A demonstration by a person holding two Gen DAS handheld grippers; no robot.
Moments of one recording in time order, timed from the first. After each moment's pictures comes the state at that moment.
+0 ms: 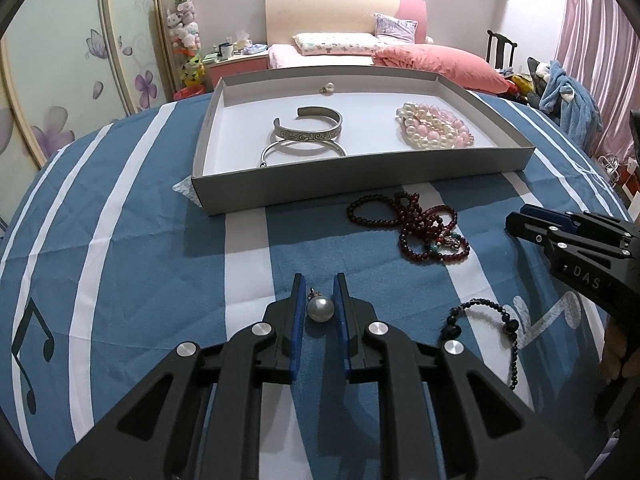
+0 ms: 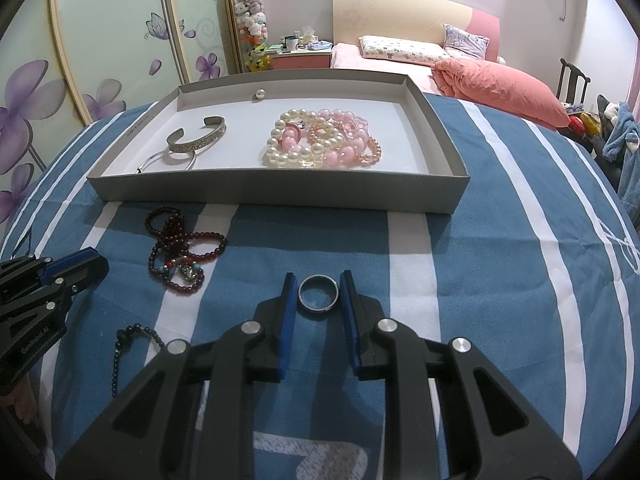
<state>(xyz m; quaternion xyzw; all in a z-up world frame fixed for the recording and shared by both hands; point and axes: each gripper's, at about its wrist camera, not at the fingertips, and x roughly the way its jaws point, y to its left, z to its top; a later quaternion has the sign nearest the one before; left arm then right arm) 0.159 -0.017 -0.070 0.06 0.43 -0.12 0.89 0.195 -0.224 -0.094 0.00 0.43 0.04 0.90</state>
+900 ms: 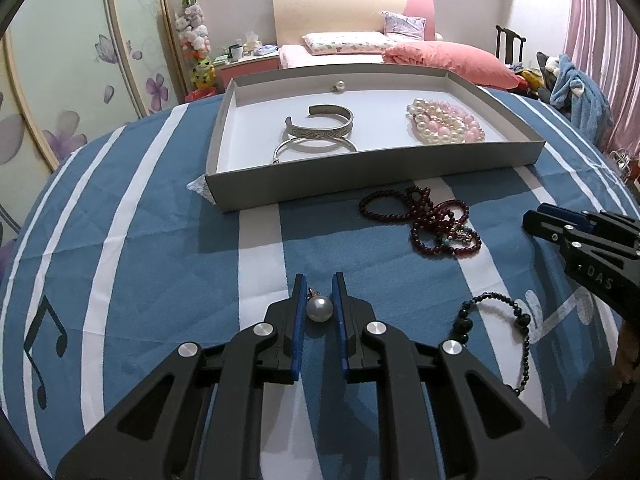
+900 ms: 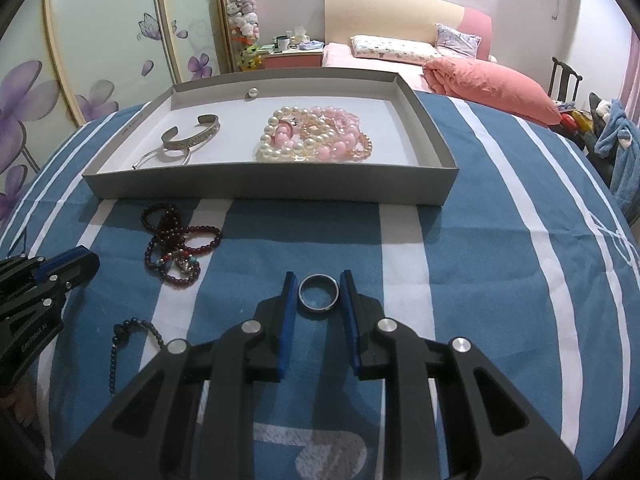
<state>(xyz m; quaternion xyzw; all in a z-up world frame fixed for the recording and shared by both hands) 0.156 -0.018 -0.069 0.08 0.43 -0.09 0.90 0.189 -0.223 -0.095 0.00 0.43 0.02 0.90</state>
